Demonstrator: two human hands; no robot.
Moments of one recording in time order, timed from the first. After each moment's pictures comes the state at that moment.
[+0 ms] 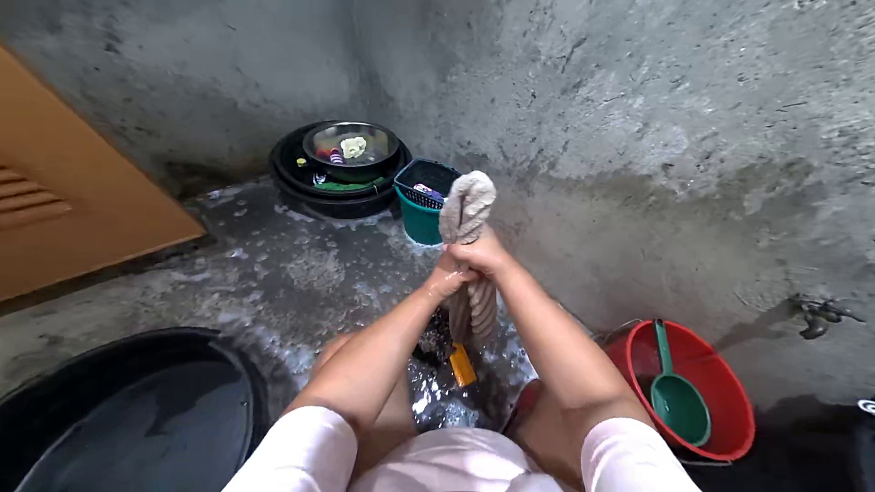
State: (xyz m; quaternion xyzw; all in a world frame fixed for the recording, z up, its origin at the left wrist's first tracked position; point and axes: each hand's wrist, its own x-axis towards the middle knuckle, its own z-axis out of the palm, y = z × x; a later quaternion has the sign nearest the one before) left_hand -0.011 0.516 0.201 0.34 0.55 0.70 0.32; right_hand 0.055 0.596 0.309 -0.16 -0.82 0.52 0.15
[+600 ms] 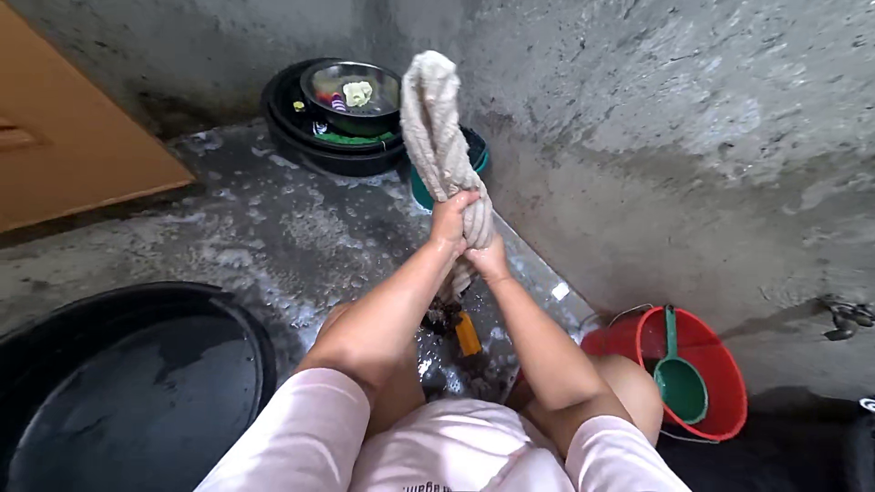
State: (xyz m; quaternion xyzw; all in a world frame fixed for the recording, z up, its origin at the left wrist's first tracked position) left_hand -0.042 0.521 0.236 0.06 0.39 0.87 0.28; right_hand 0.047 0.581 0.188 -0.28 -0.80 0.49 0.20
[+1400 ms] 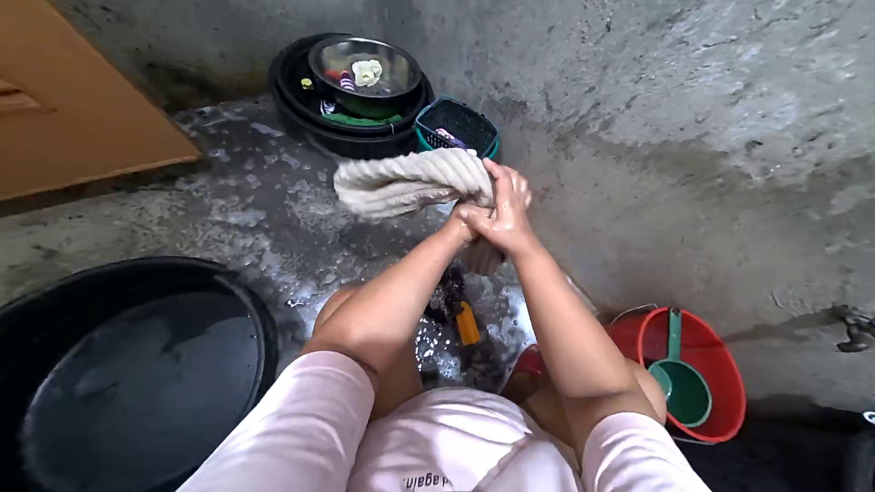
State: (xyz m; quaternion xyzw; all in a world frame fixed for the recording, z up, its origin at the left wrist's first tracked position) left_hand -0.038 0.499 0.239 0.24 0.64 0.64 0.35; right_hand 0.029 0.601 0.259 -0.08 -0.93 0.24 0.26
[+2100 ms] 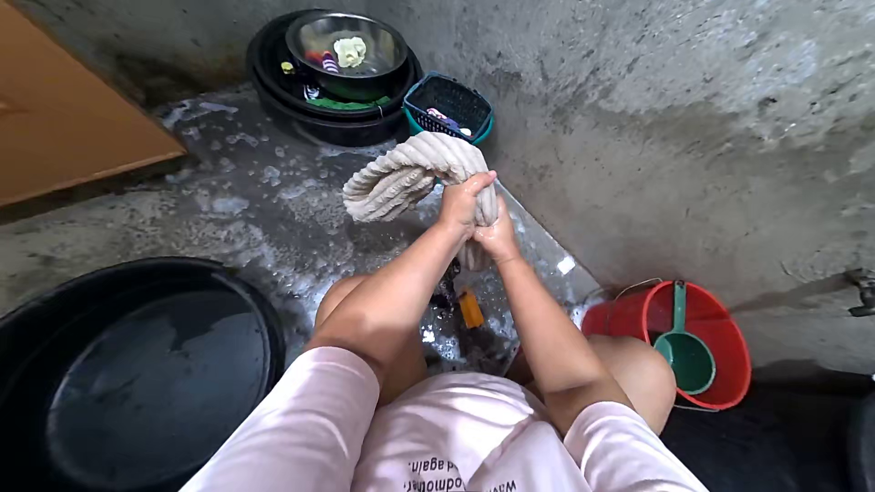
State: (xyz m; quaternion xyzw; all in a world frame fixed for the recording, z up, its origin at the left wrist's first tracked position) left_hand -0.028 0.531 0.219 0.06 0.47 0.83 0.29; right_hand 0.057 0.586 0.185 -0.23 -0.78 0.53 0.23
